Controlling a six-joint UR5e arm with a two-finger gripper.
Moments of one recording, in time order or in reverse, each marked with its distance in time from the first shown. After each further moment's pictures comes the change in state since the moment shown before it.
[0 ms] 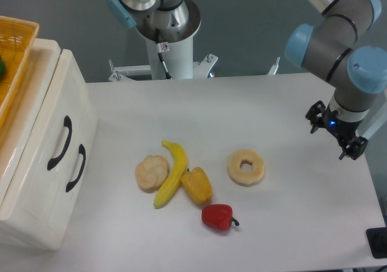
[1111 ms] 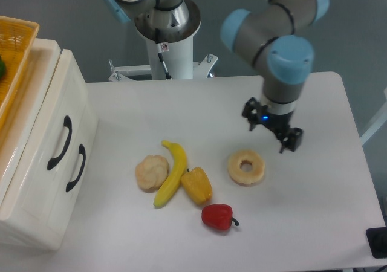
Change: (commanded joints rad) arm -0.245 0.221 -0.273 0.034 -0.041 -0.561
